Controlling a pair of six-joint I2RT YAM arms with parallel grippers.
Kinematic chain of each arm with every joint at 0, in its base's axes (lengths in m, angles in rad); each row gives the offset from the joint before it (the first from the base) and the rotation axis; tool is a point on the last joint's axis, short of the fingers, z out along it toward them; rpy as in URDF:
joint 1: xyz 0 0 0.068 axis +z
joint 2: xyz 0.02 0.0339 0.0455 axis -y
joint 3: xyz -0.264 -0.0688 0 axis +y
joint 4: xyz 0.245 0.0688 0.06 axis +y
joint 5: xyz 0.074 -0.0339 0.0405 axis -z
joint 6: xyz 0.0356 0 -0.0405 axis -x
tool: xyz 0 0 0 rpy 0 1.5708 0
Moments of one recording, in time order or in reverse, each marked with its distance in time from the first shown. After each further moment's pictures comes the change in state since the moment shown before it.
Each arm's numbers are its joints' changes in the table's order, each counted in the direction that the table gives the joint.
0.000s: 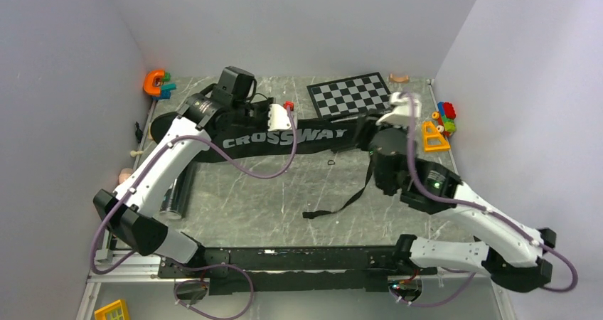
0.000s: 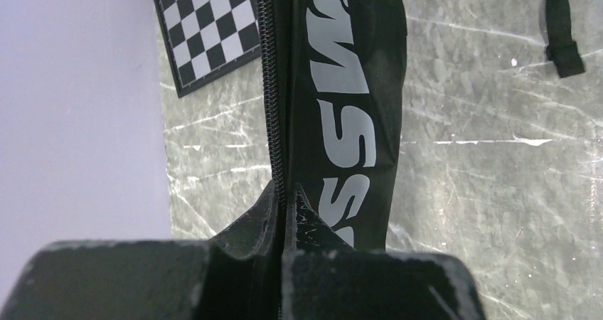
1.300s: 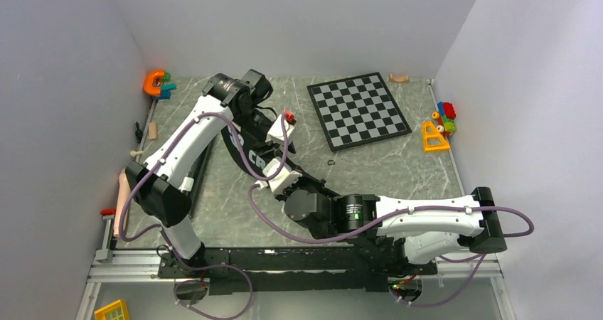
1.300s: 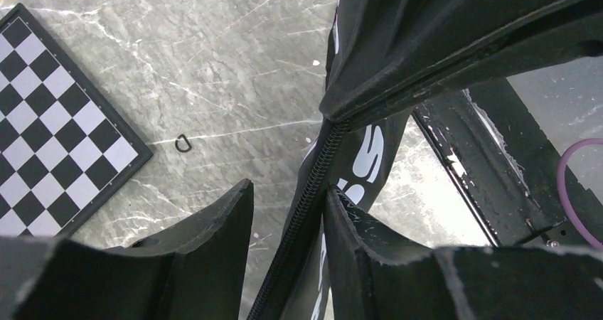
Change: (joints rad) left arm 0.000 -0.238 -0.242 0.613 0.503 -0.396; right arm 0.388 -0.296 0.085 -0.131 -0.046 0.563
